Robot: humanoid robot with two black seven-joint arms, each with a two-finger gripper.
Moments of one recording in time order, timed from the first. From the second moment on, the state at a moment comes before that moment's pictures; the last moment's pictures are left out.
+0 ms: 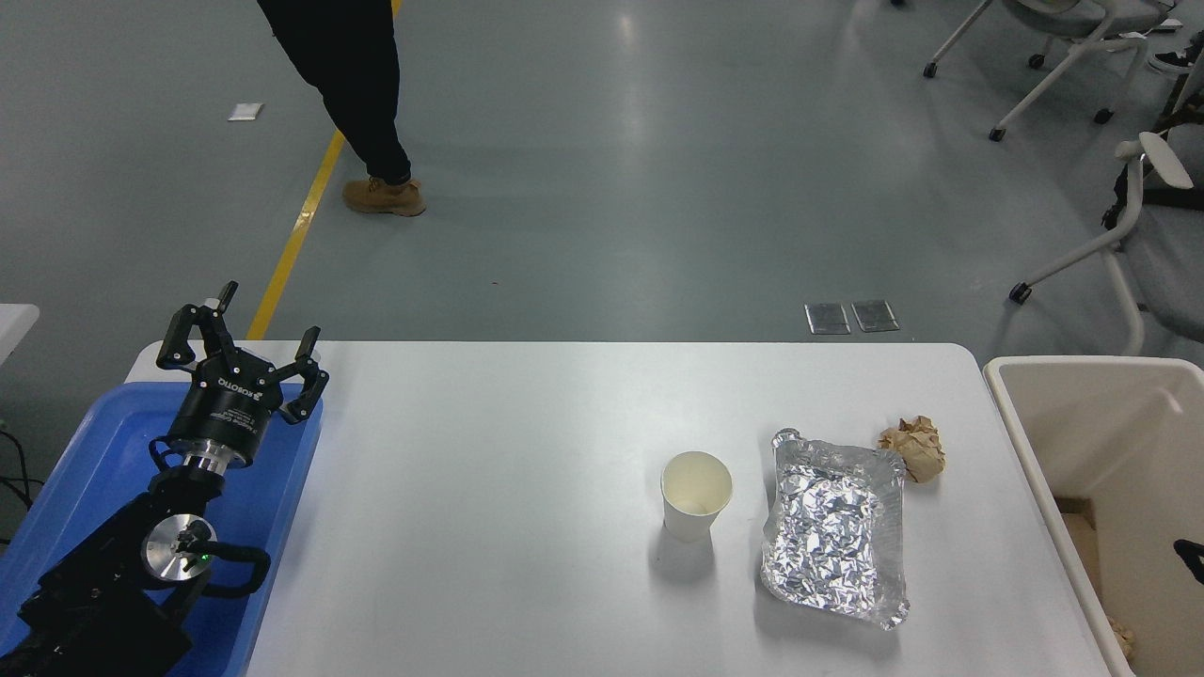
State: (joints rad) left arm -0.45 0.28 -1.07 -0.58 0.20 -0.61 -0.45; right arm 0.59 -0.39 -0.29 -0.07 0.40 -0.10 -0.15
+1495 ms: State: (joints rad) left arm -0.45 0.28 -1.07 -0.58 0.20 -0.61 -0.45; right arm 0.59 -0.40 -0.30 -0.07 0.41 -0.10 -0.15
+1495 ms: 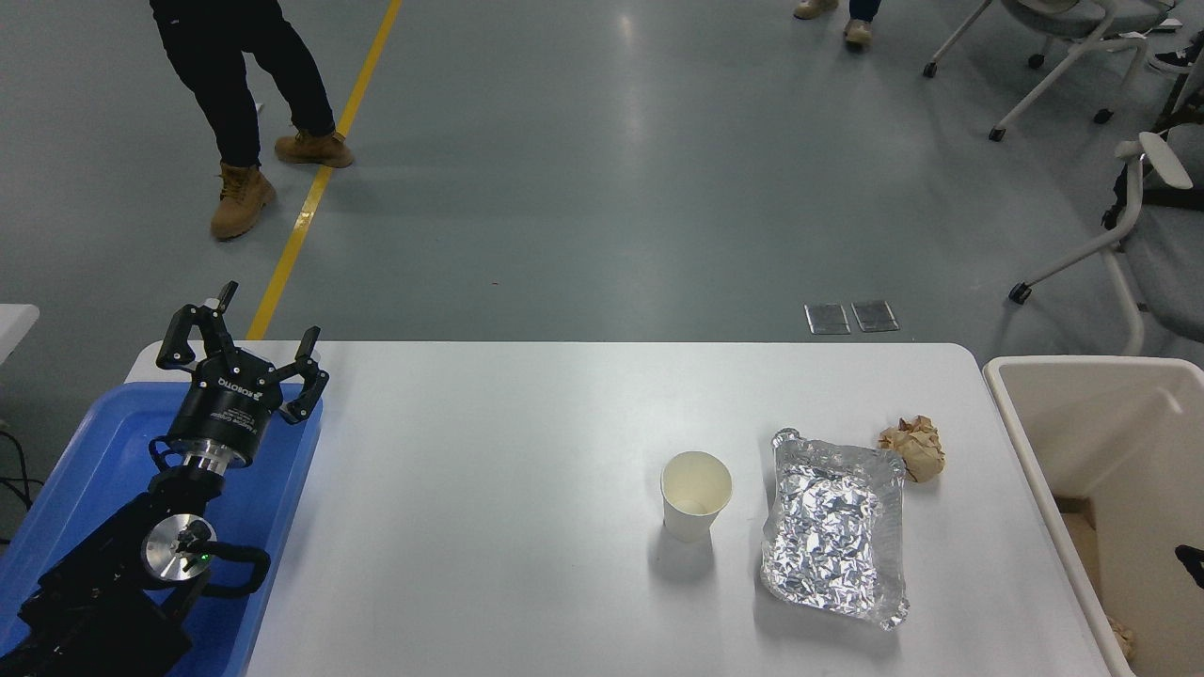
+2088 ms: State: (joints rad) left arm -0.45 0.28 -1.07 -0.58 0.20 -0.61 -0.45; right arm 0.78 -0.45 -0.59 0.01 0.38 -0.07 -0.15
